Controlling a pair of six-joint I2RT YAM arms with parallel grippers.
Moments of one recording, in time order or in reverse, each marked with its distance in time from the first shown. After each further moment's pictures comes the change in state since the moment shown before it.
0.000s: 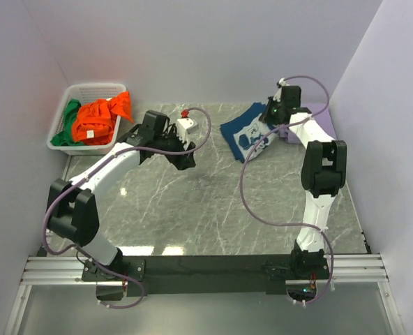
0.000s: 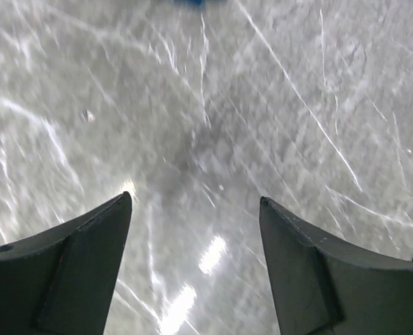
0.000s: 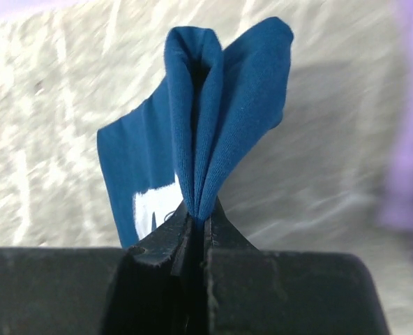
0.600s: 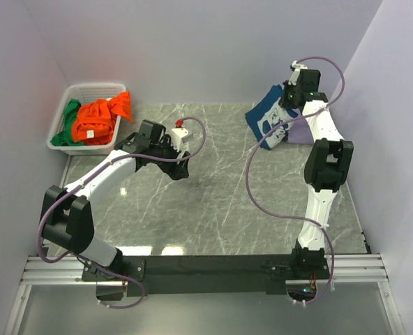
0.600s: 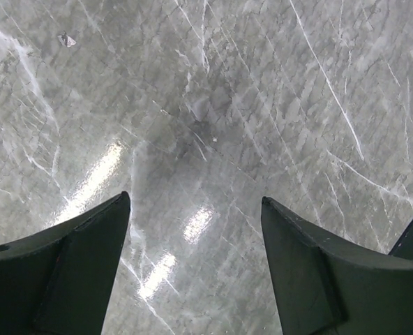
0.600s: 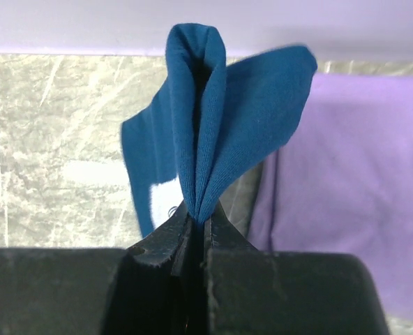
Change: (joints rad) left arm 0.015 -0.086 -0.124 -0.070 -0.061 -0.037; right arm -0.111 0.114 0.351 -0.173 0.040 -0.288
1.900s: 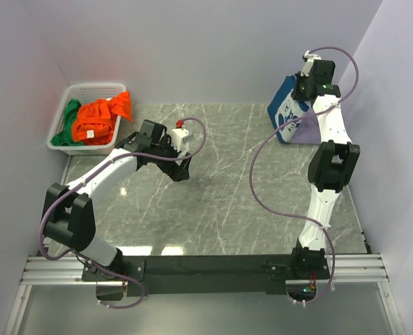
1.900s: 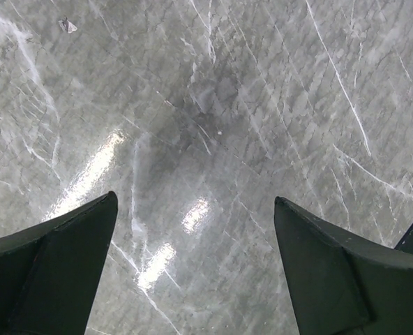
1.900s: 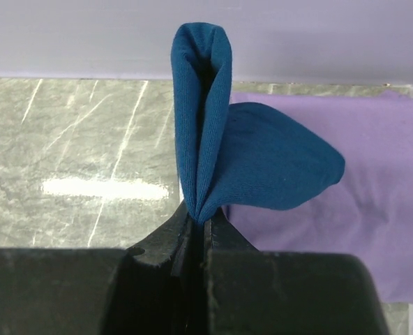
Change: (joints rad) left arm 0.000 0.017 0.011 -0.024 -0.021 0.002; right arm -0.051 0.000 0.160 -0.113 0.022 -0.066
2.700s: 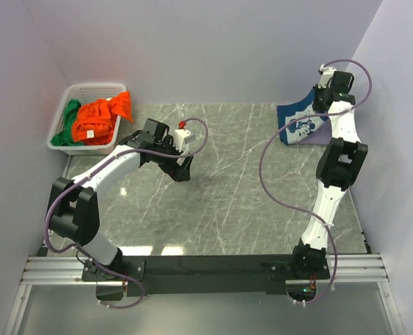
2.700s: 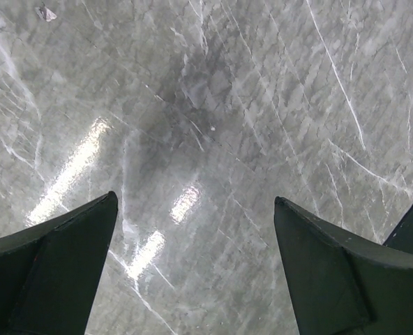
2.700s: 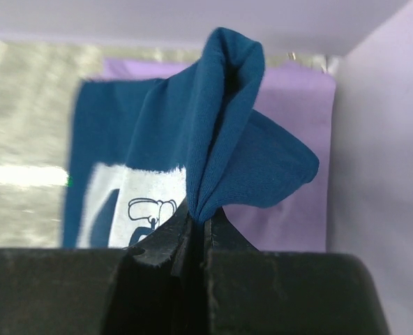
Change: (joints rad) left arm 0.000 0.056 0.037 -0.047 0.024 0.004; right arm -0.149 0.102 0.010 0.035 -0.018 -0.198
